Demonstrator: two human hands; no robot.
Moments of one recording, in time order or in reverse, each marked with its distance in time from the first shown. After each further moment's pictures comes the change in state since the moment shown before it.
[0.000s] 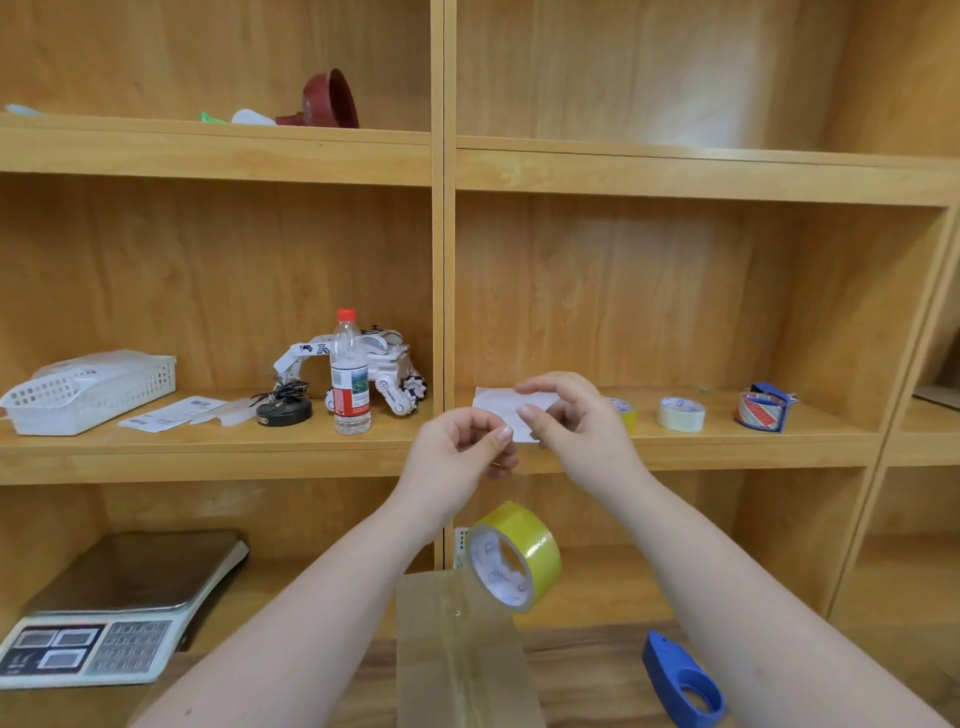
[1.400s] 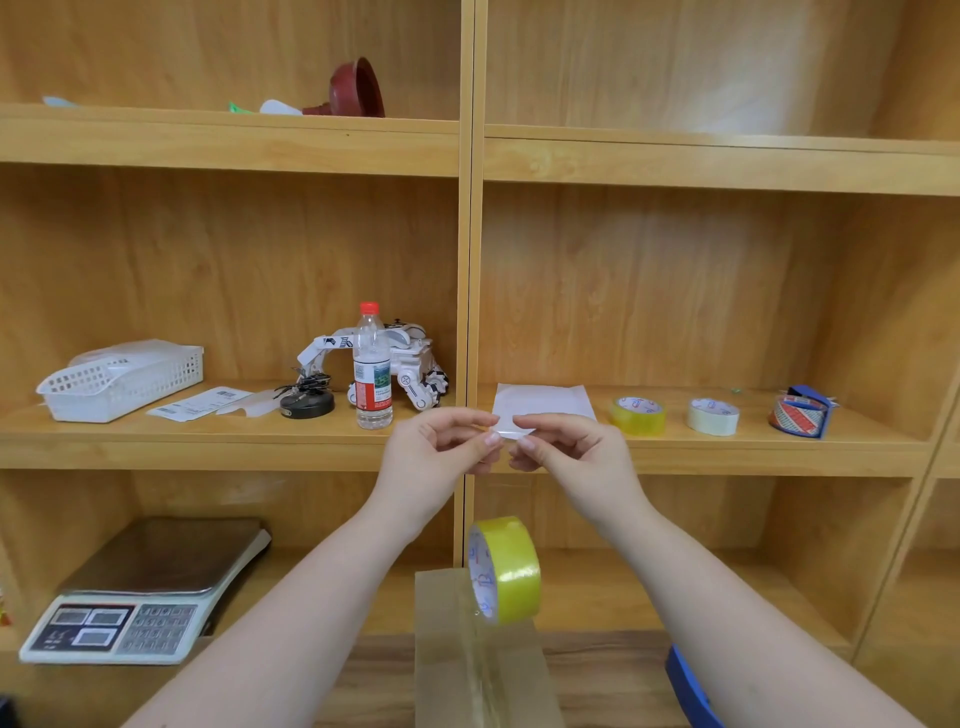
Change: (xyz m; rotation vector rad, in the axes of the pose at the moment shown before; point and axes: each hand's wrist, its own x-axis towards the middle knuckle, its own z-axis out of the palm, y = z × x) left_hand 0.001 -0.009 -0.038 0.022 0.095 0.058; right_hand -0.009 0.017 0.035 0.408 -0.051 0.098
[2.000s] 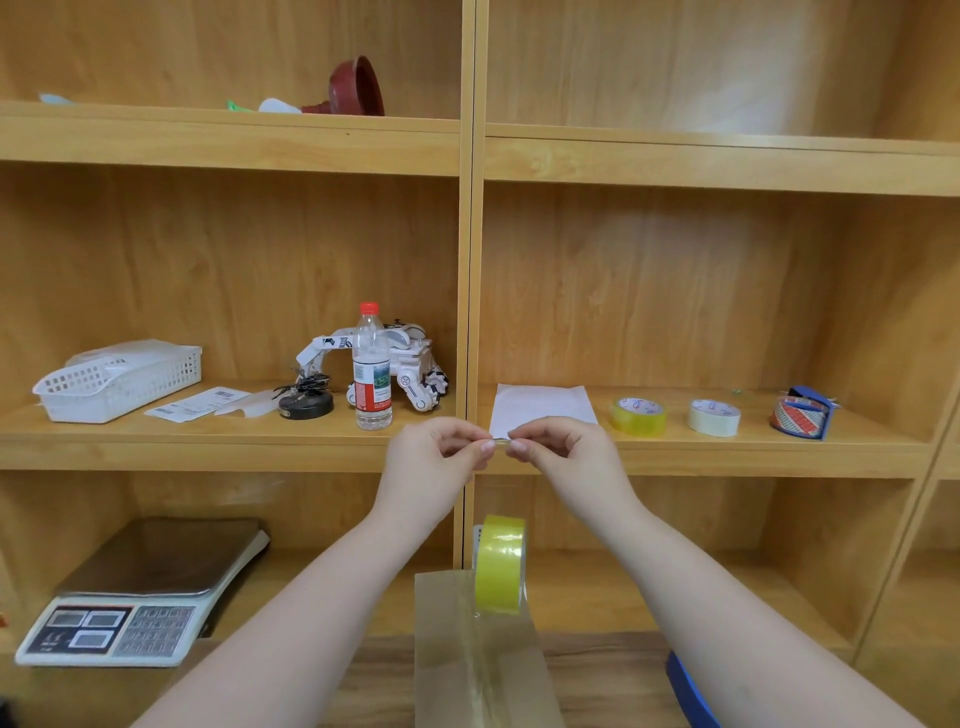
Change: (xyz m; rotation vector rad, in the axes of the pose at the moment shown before) left_hand 0.007 -0.015 -0.002 0.332 0.074 -0.009; right_hand 0.010 0.009 0.003 -0.283 0.021 0.089
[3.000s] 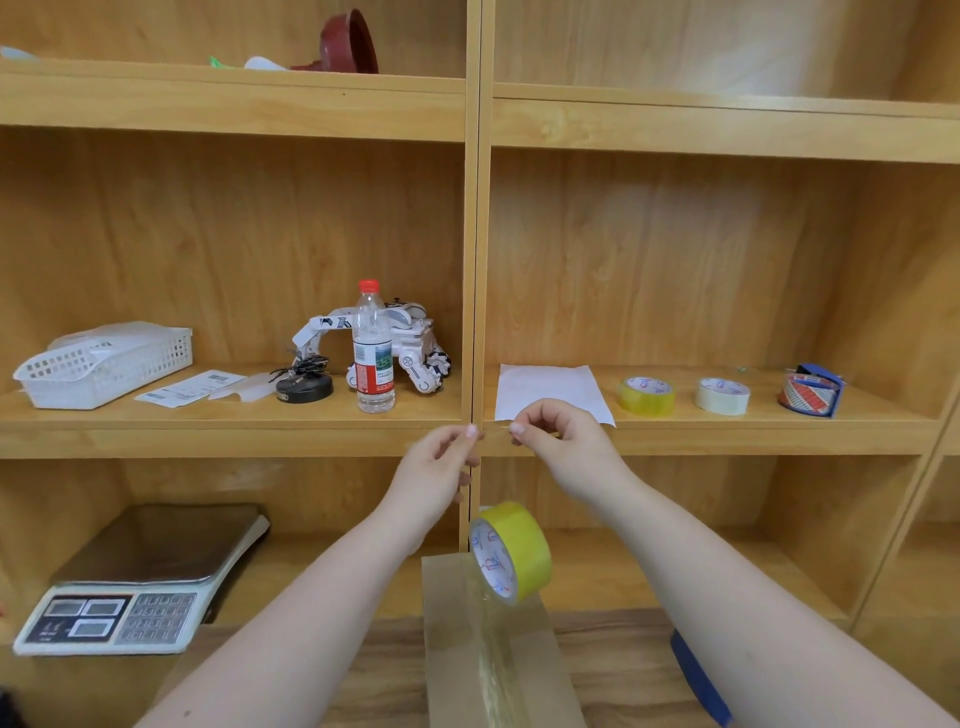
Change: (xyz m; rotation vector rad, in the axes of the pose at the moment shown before) left_hand 0.008 -0.042 -0.003 -0.111 -0.152 -0.298; right_hand 0.012 0.010 0.022 -0.040 -0.078 0.073
